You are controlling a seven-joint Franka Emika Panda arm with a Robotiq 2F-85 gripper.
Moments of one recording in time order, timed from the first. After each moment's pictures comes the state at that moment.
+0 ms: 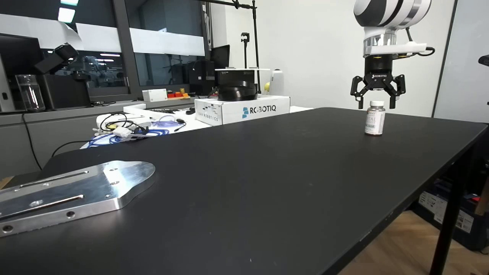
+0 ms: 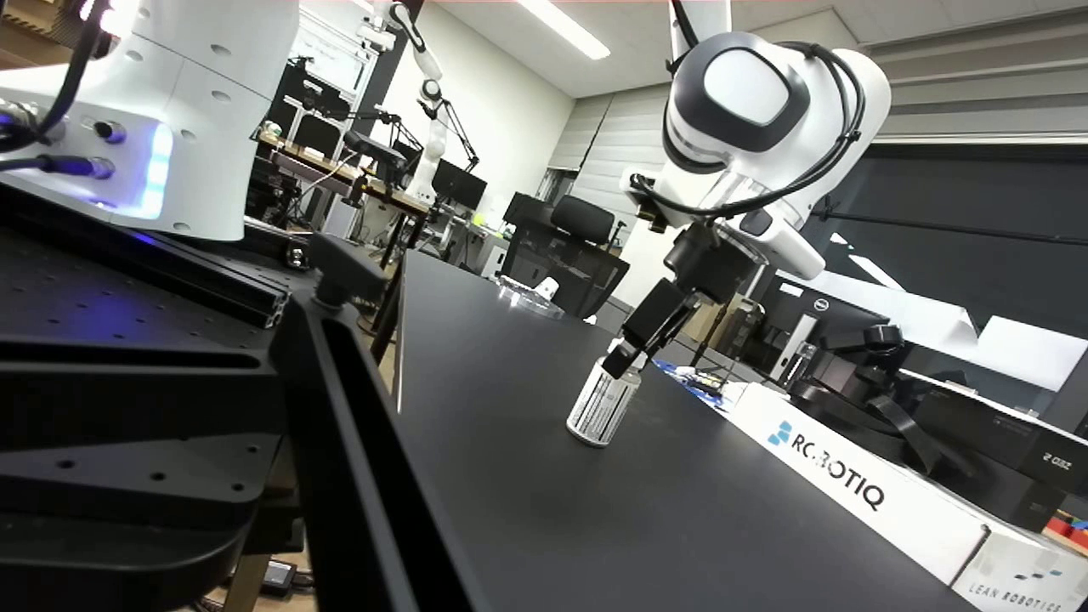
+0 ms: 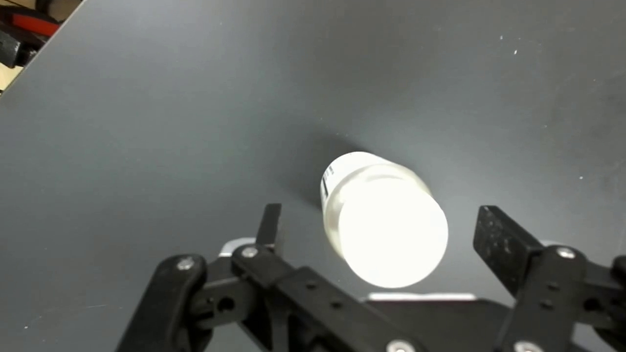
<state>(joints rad) -0.18 0.32 -0.22 -2.28 0.26 2.41 0.27</state>
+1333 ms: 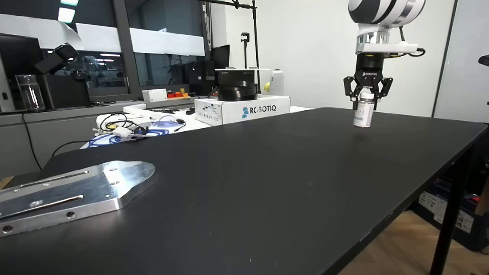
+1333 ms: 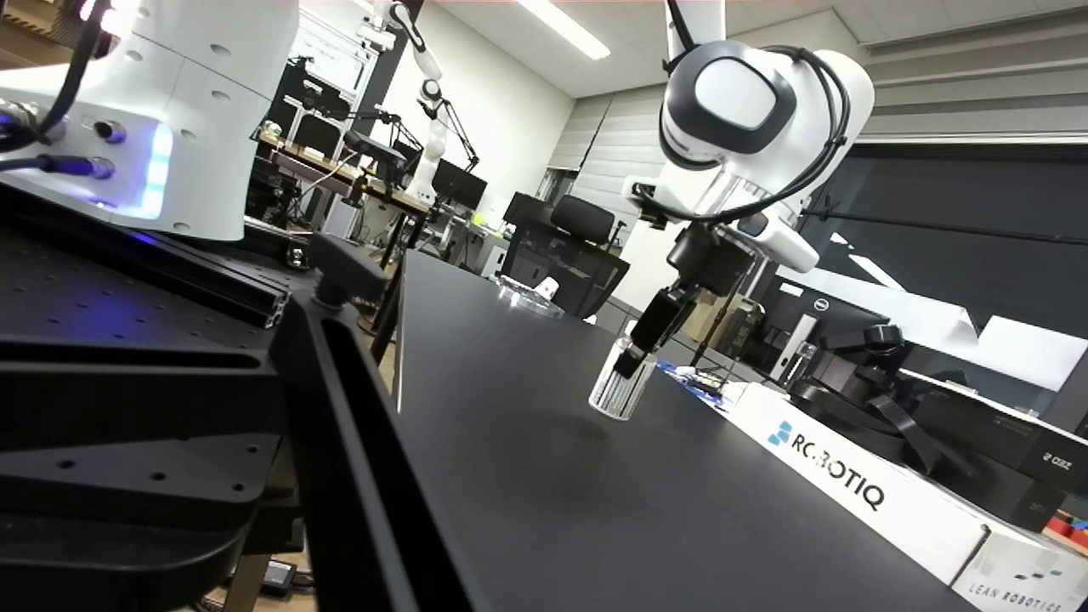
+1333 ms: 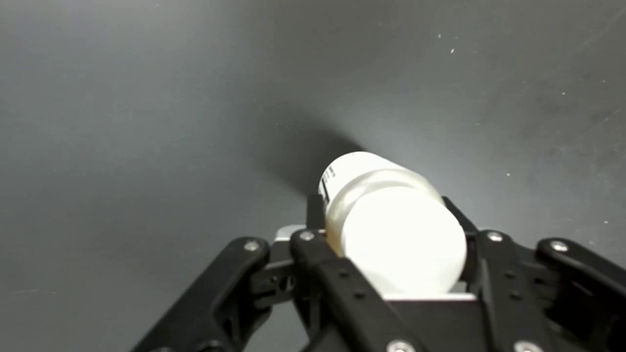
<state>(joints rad) -0.18 0.30 -0.17 -2.28 0.30 2.46 0.24</state>
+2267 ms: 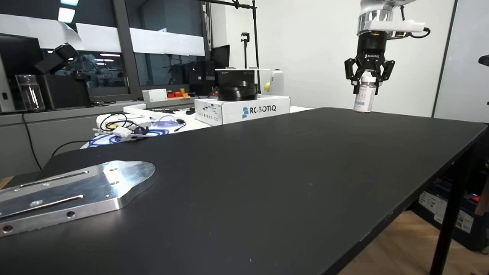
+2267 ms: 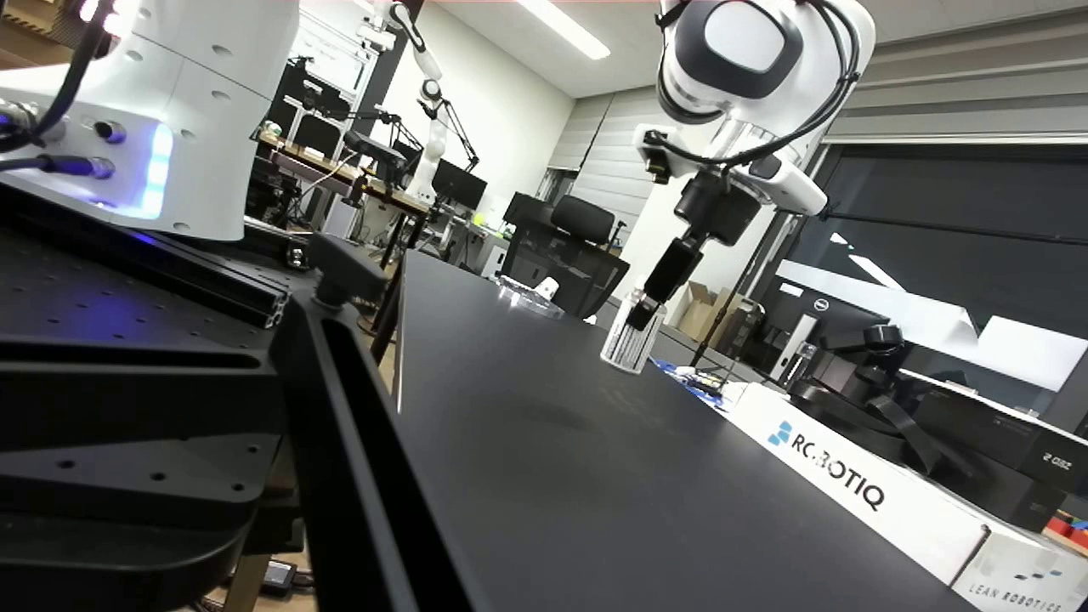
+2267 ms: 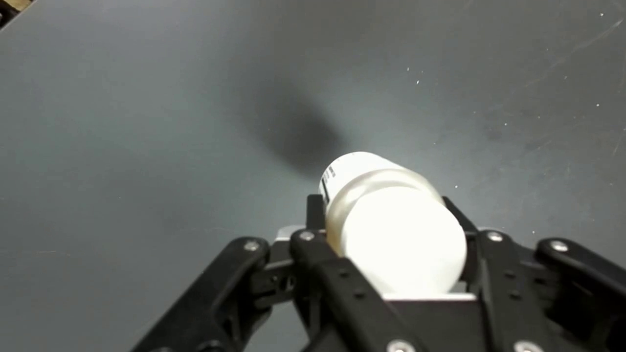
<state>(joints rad) -0.16 0.16 -0.17 -2.33 0.24 2.40 0.24</state>
